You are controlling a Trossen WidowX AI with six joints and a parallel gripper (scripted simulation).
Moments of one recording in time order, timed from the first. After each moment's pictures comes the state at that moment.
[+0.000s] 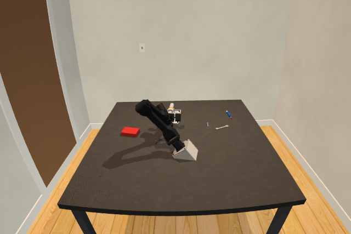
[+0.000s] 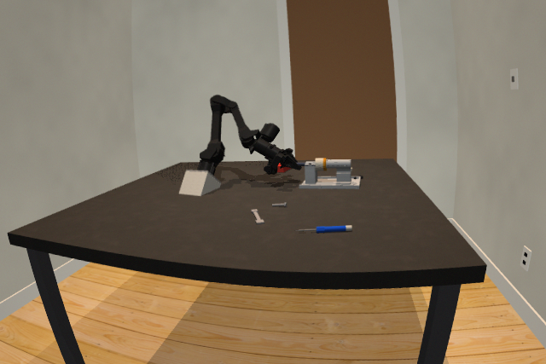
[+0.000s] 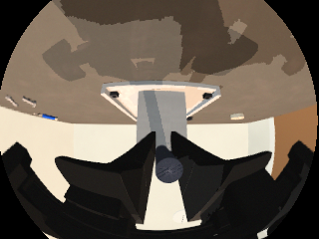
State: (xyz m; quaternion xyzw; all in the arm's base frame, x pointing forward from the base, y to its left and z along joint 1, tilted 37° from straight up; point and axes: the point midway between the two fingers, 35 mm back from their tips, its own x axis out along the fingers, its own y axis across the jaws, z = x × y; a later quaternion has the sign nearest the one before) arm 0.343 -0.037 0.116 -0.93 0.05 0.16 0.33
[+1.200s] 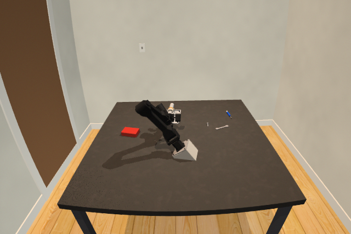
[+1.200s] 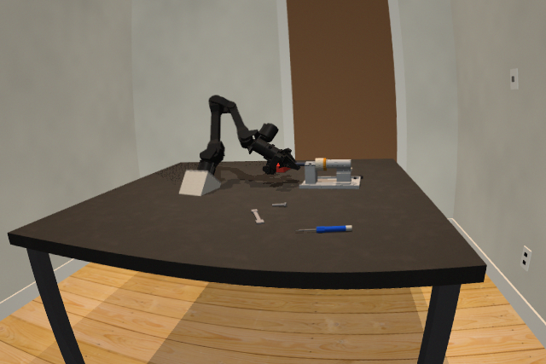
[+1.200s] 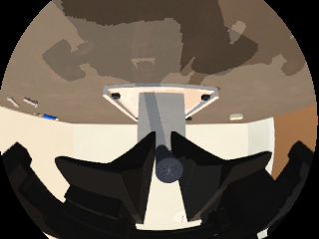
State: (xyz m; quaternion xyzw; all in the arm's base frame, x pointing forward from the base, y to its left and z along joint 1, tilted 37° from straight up) arm 0.338 -0.035 0.115 -0.93 0.05 0.16 0.33
